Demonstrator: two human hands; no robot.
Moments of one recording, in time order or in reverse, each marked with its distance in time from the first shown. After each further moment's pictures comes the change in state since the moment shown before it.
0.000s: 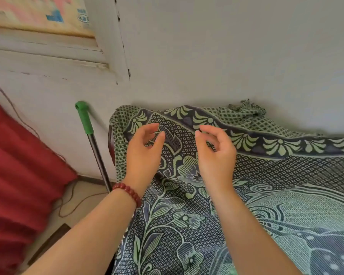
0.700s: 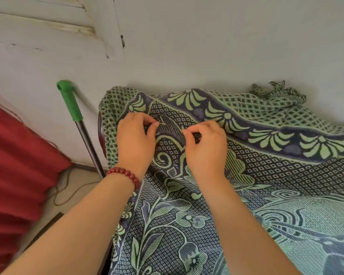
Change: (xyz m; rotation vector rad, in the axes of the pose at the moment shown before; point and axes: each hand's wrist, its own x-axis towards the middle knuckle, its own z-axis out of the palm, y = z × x) left_hand 0.063 -0.055 0.009 0.608 0.051 0.197; right_hand 0.035 0.076 0.043 -0.733 -0.082 -0.265
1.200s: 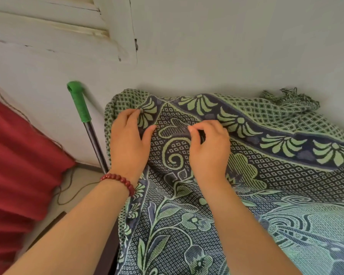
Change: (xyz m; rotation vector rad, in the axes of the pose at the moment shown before) left_hand 0.005 -0.031 -0.019 0.057 0.069 0.029; right_hand 0.003 -0.016 0.015 0.020 0.112 -0.045
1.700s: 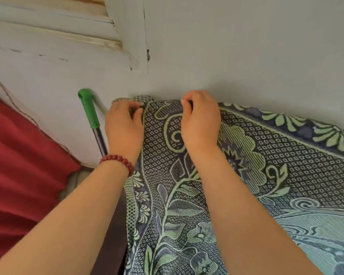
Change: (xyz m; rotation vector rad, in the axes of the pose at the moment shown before) left_hand 0.051 -0.010 -0.016 -0.115 0.124 -0.094; right_hand 0.062 -0.048 0.030 -0.002 -0.043 -0.121
